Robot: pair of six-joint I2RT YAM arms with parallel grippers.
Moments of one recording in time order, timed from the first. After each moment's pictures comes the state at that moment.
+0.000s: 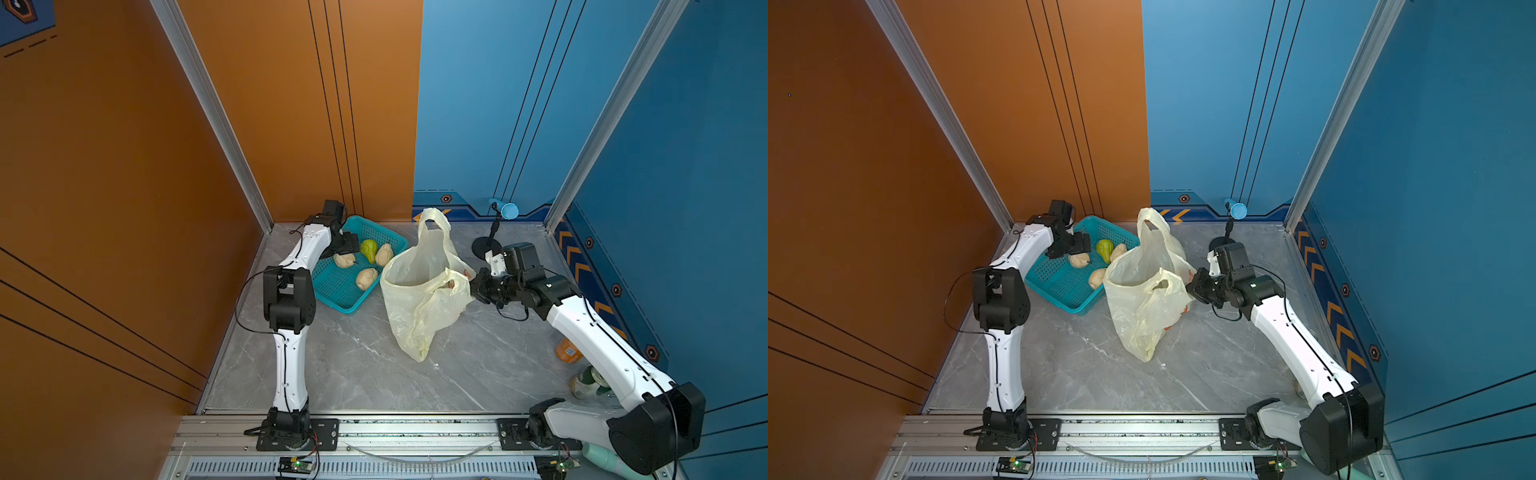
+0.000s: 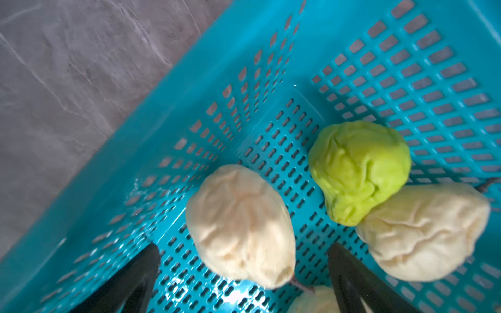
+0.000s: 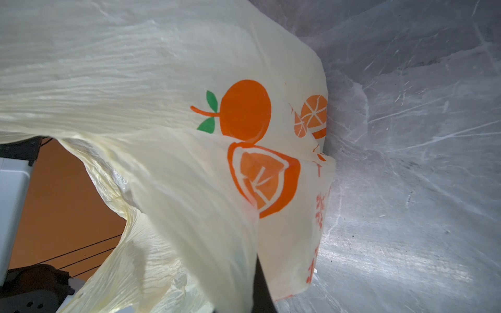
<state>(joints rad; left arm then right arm) -0.11 2.28 2.06 -0.90 -0.02 -0.33 0.33 1.25 1.12 -0.68 -0.40 0.79</state>
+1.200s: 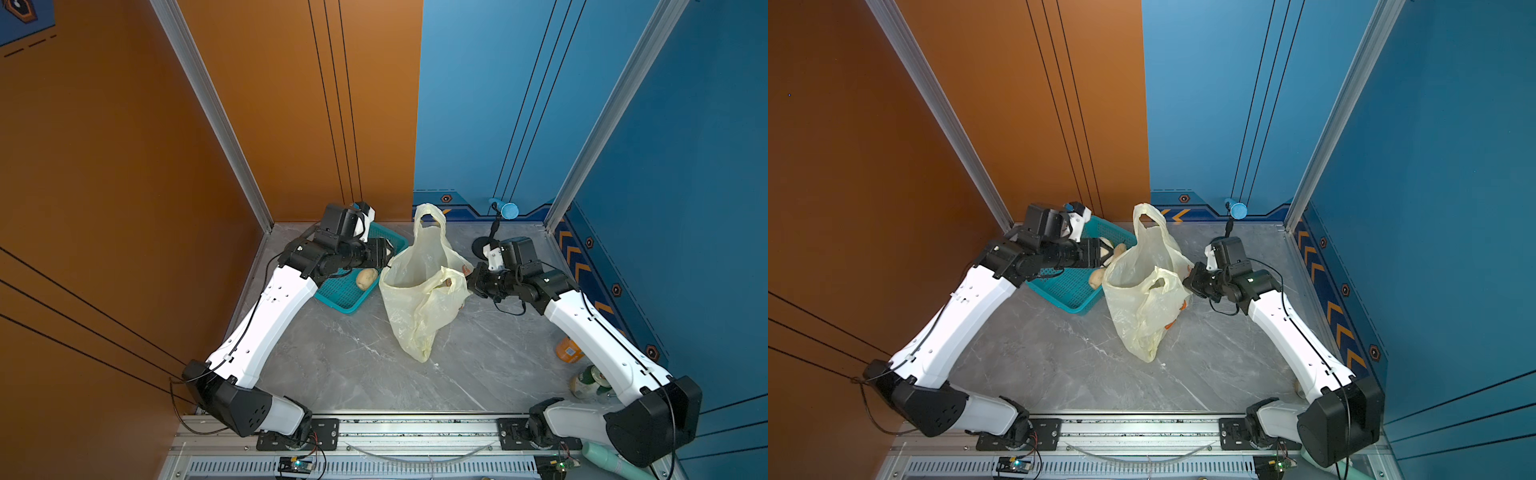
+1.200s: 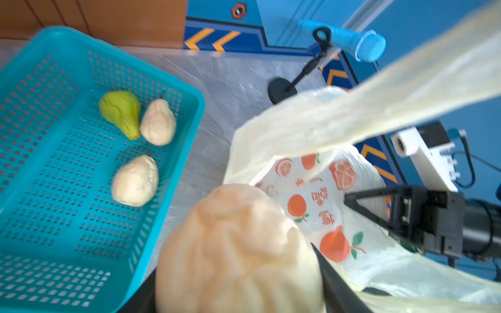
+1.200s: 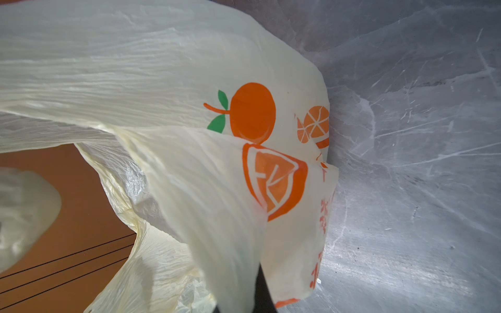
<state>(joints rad) -0.50 1.44 1.62 -0.87 0.19 -0.41 0.35 1.29 1.18 -0.68 -0.37 0.78</state>
